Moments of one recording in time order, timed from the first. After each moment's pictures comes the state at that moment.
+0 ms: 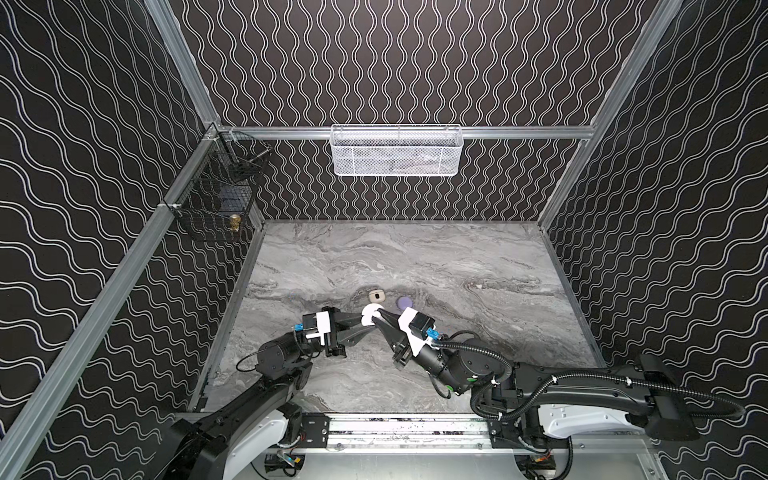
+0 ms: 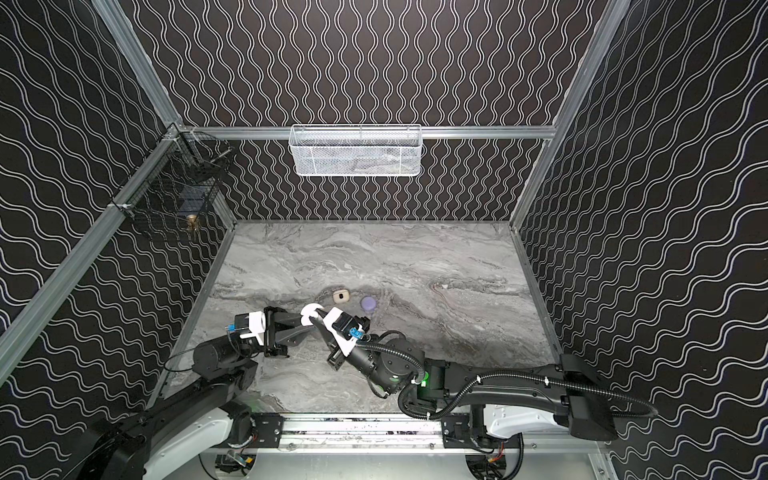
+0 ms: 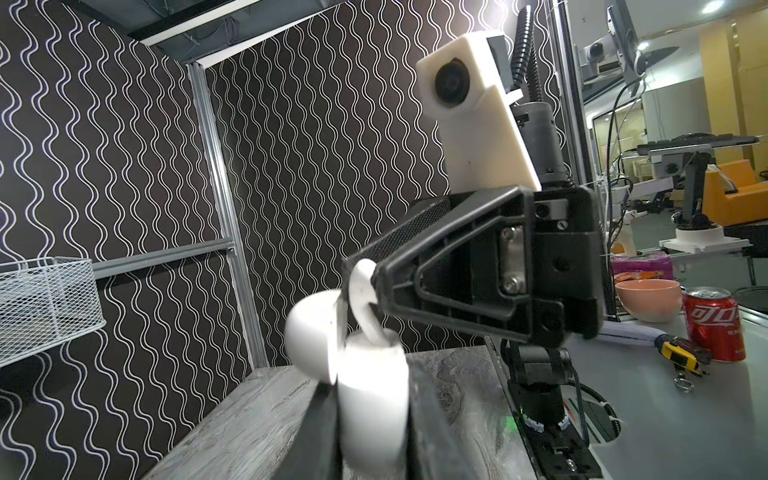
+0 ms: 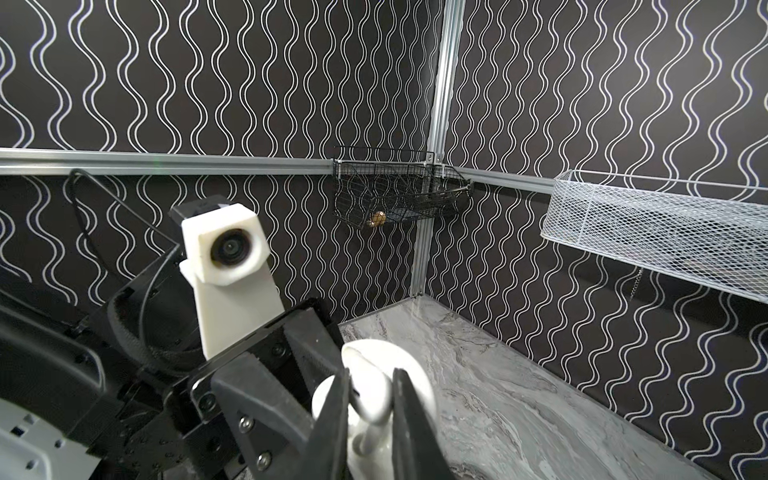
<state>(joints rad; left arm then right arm) -0.43 0.92 0.22 1.43 0.89 -0.39 1.41 1.19 0.80 0.59 0.44 -0.17</state>
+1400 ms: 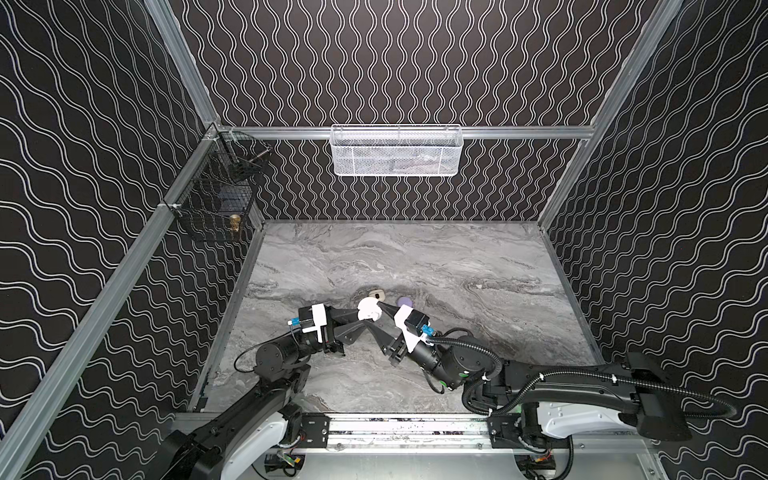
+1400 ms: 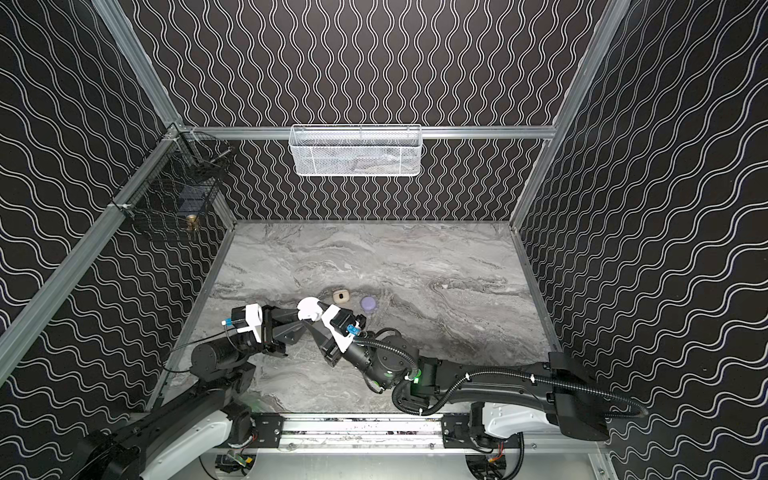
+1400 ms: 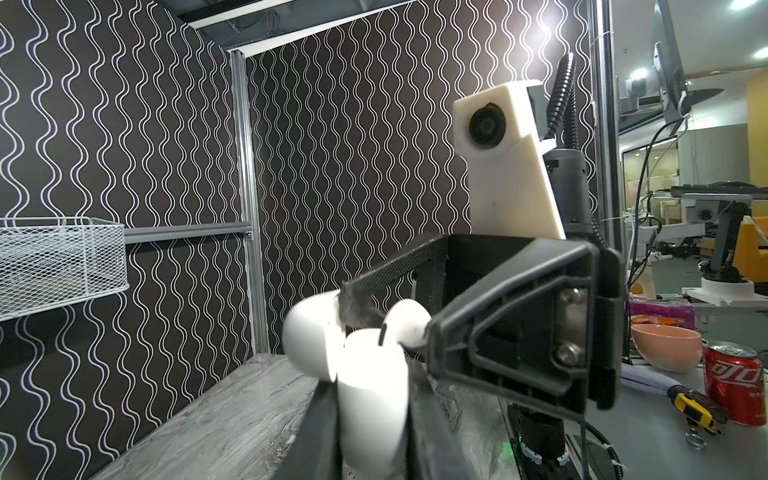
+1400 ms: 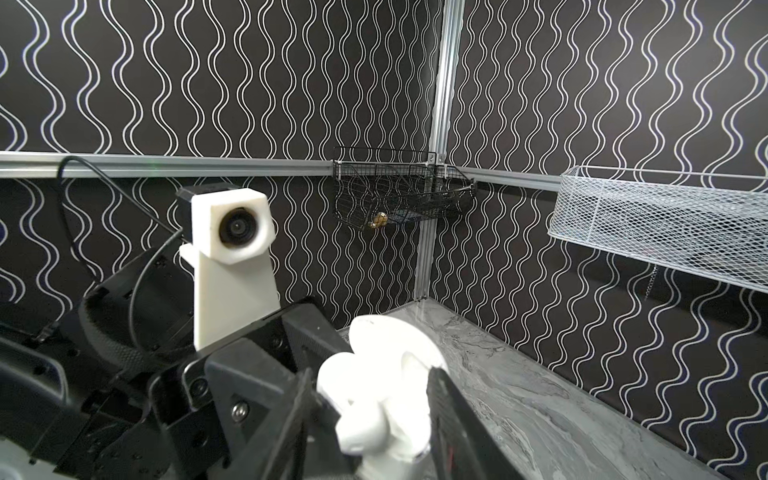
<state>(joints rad) -0.43 0.86 0.21 1.35 0.81 -0.46 1.37 1.24 0.78 0.66 0.40 -0.14</state>
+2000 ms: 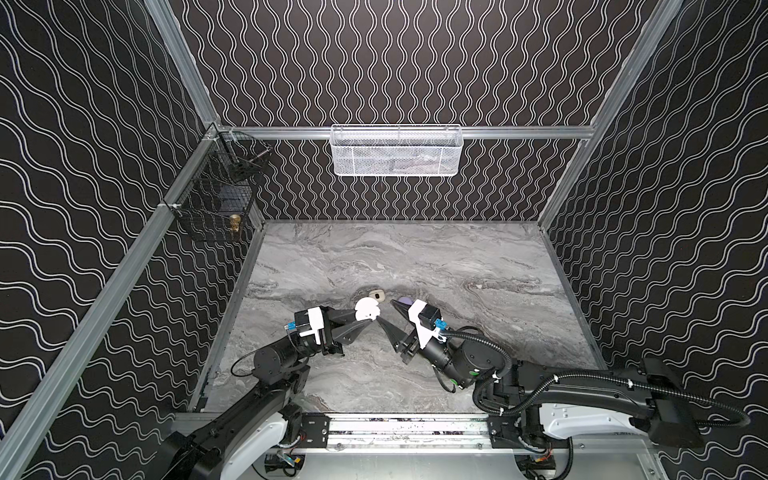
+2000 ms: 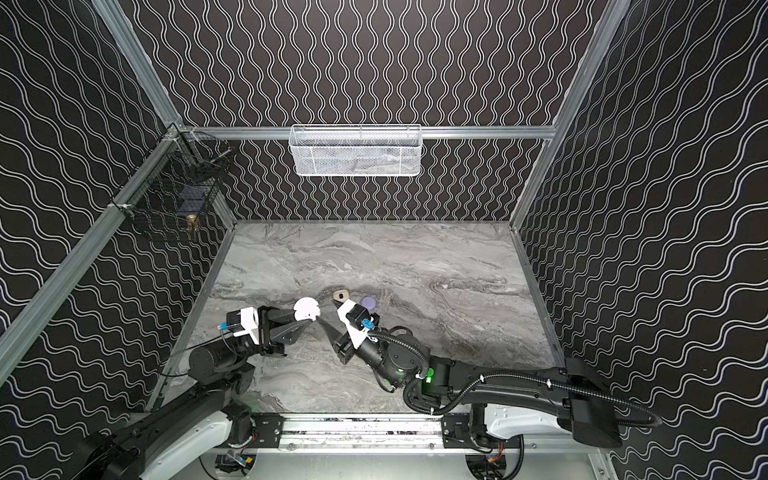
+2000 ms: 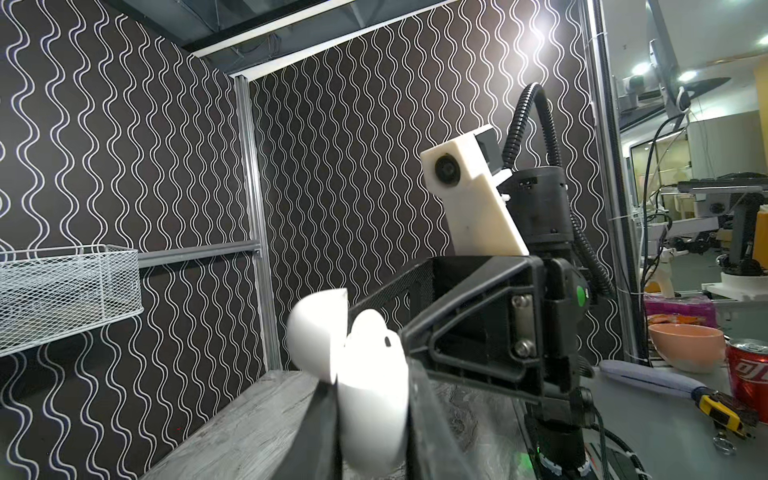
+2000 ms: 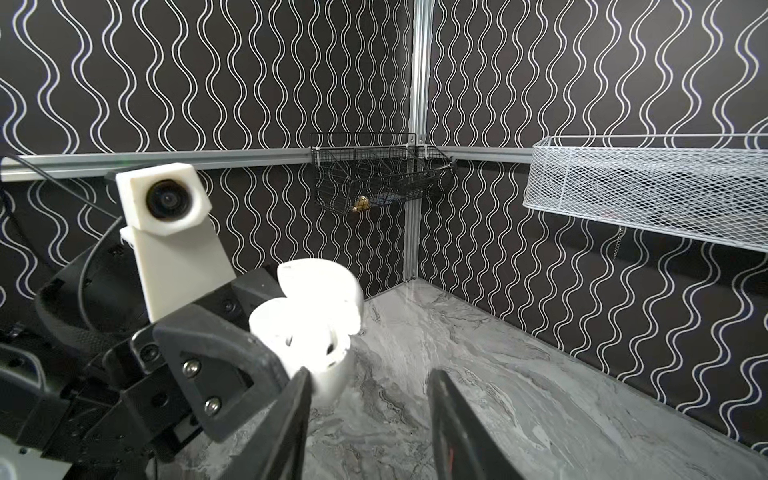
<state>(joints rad) -0.43 0.84 0.20 1.39 0.80 -0.44 1.34 1.15 0.73 0.58 0.42 -0.07</state>
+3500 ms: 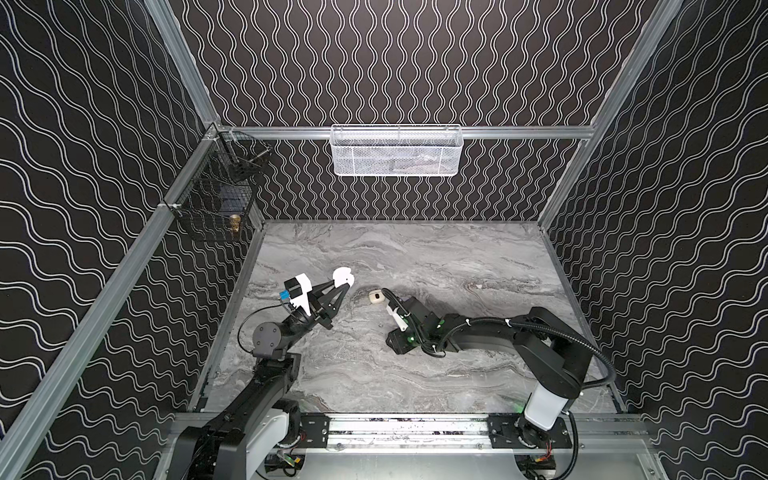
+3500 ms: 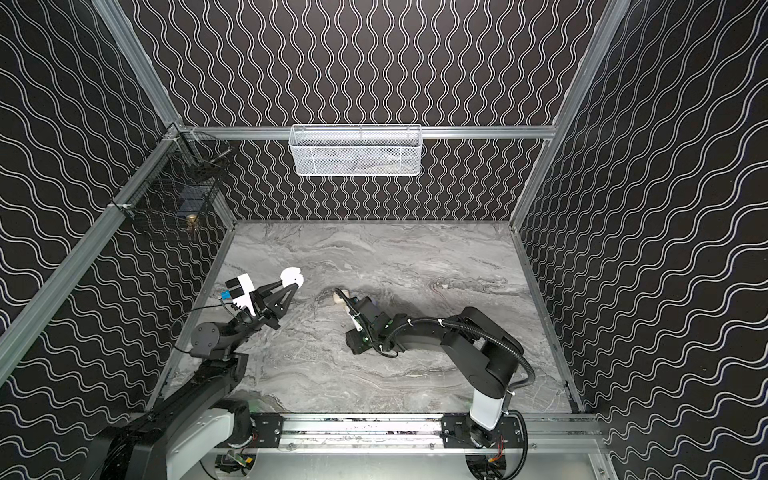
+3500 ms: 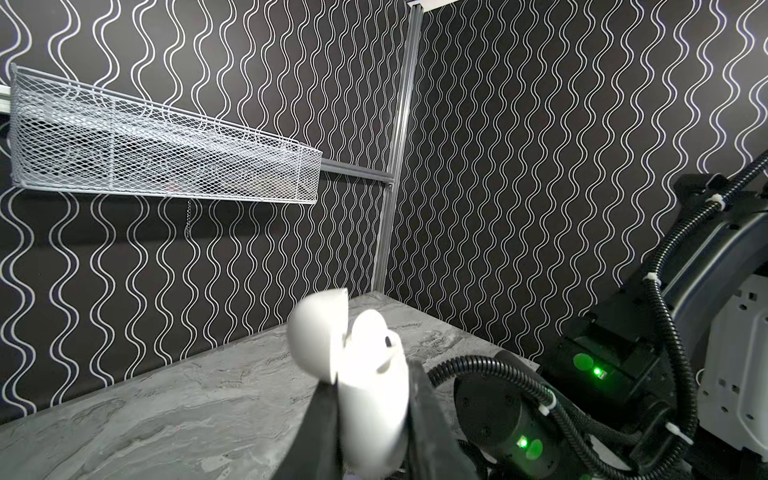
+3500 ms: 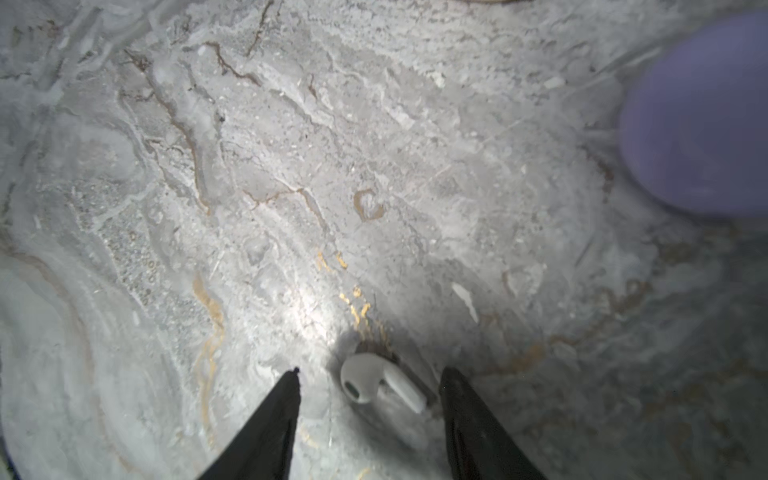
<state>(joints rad) -0.12 0.93 0.22 1.18 0.70 -0.46 0.93 1.77 0.90 -0.09 -0.10 0.39</state>
